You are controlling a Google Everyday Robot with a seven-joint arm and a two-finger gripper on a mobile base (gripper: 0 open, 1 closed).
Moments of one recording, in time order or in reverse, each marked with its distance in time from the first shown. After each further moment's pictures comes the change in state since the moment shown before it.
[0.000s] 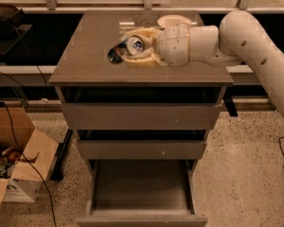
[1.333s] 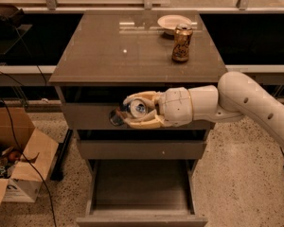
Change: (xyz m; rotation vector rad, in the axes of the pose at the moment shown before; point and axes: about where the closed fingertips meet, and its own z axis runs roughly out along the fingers) arm 0.034 0.159 0.000 -0.128 -0.028 0.216
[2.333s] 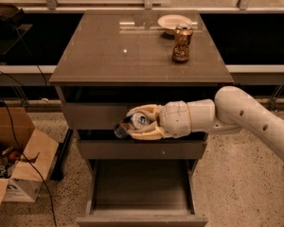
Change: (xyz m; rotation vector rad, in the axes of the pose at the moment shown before) arm 0.043 0.017 0.003 0.011 0.029 0.111
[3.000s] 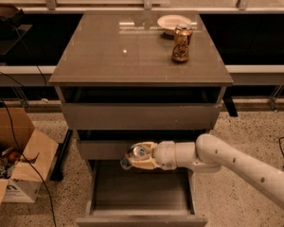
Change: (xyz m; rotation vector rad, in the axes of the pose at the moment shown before) arm 0.209 0.026 0.053 0.119 0.043 0.394
